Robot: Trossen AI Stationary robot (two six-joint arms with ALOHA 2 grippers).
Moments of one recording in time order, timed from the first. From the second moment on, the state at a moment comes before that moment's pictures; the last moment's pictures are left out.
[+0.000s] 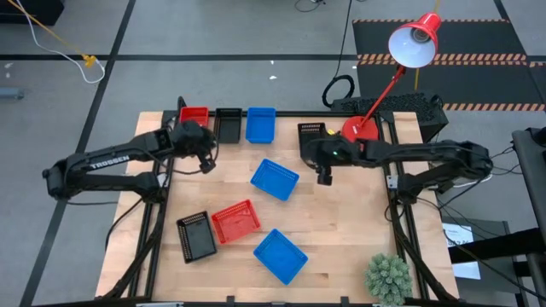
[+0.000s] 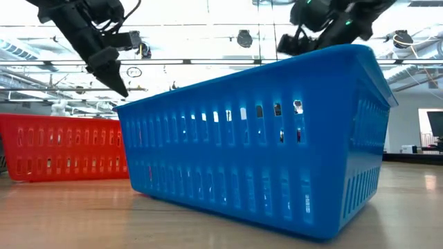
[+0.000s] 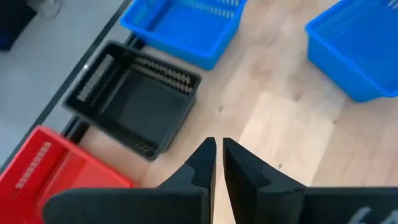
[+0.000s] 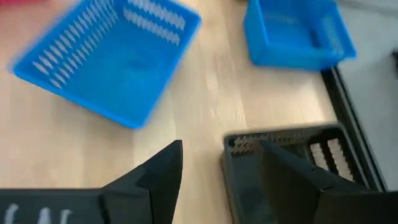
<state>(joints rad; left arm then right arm) 0.44 0.92 0.71 -0.62 -0.17 0.08 -0.24 1.29 0.76 -0.26 0.12 -0.26</state>
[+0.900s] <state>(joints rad) 0.34 0.92 0.71 -0.44 -0.18 0.15 -0.46 1.39 0.74 -0.45 0.05 -0.50</state>
